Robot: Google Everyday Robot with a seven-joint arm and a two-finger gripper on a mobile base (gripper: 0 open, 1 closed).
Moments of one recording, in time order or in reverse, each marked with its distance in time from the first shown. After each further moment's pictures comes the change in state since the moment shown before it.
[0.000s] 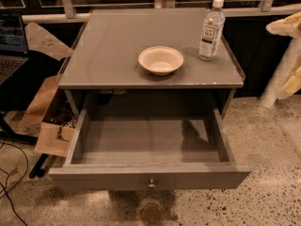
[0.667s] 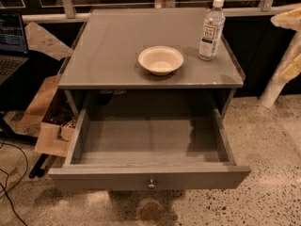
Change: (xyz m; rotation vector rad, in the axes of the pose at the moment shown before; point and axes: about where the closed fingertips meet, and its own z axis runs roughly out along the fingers) arm 0.018 -0.051 0.003 0.053 -0.093 0.016
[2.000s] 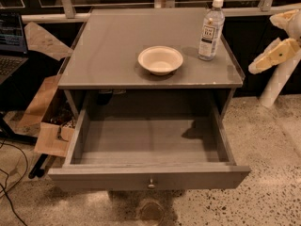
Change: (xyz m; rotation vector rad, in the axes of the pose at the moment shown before) arm 0.016 -0.058 0.034 0.200 -0.024 0.177
